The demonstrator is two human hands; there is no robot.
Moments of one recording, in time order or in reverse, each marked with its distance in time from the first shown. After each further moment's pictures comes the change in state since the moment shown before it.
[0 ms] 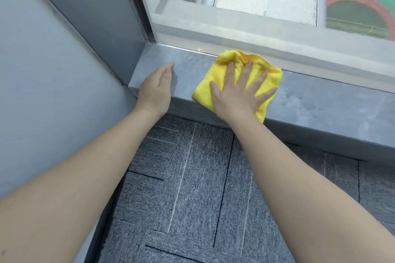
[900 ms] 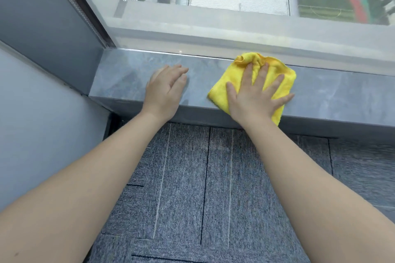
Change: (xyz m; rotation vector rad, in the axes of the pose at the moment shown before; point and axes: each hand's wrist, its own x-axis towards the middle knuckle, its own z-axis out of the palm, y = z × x) left_hand -0.005 0.032 0.059 0.175 -0.209 0.199; right_hand -0.005 0.086 -0.013 0.014 0.064 0.207
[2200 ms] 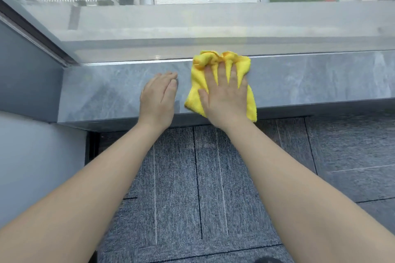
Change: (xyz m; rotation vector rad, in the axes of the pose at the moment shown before) left_hand 0.005 0.029 0.023 -0.034 -0.095 -0.006; right_hand -0.002 0.003 -0.004 -0.021 0.022 -0.213
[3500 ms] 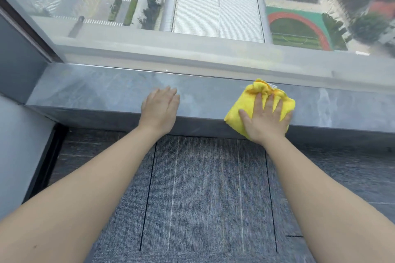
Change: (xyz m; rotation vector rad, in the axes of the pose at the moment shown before) left_hand -0.025 0.056 0.073 0.230 -0.022 -0.078; right_hand -0.025 0.178 -0.028 -0.073 -0.106 0.262
